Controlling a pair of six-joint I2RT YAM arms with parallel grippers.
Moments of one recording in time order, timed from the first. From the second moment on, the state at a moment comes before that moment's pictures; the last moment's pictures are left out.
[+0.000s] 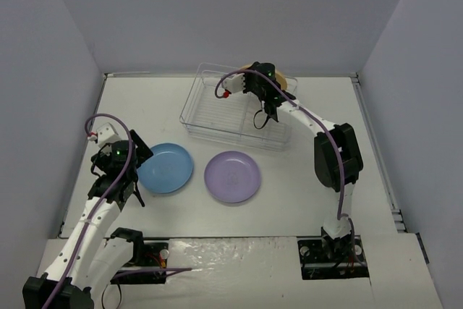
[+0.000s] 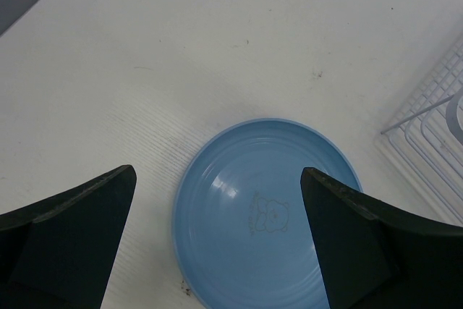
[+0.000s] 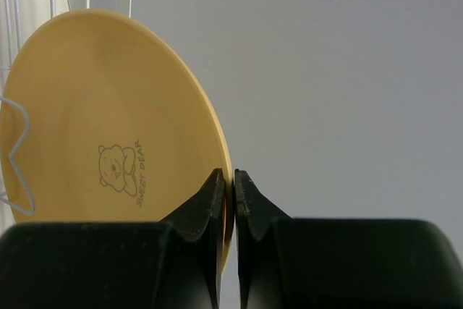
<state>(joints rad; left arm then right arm) -0.17 0.79 0.60 -0.38 -0.52 -0.59 0.45 2.01 1.56 0.20 0.11 -1.54</state>
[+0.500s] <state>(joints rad) -0.17 0.79 0.60 -0.38 -0.52 -0.59 0.44 2.01 1.51 0.23 0.11 -1.49</state>
